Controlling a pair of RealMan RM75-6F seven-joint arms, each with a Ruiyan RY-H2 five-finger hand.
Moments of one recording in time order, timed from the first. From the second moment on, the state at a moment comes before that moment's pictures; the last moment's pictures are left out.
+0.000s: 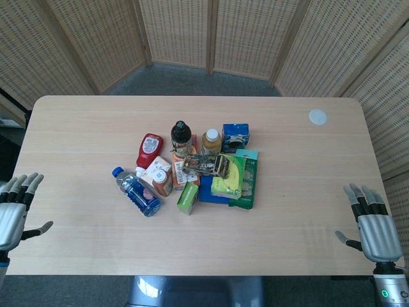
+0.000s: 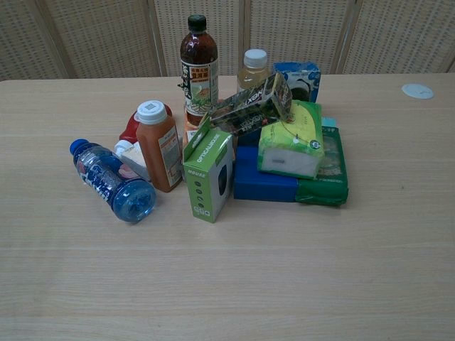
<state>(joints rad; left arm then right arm) -0.10 -1.11 -0.03 -1.66 1.51 1.47 0.10 0.07 -1.15 0.05 -1.61 -1.55 1.52 -0.15</state>
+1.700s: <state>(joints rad) -0.58 -1.47 -0.01 -1.26 1.57 0.88 0.28 0.07 -1.11 0.07 -1.64 -1.52 1.50 -0.05</state>
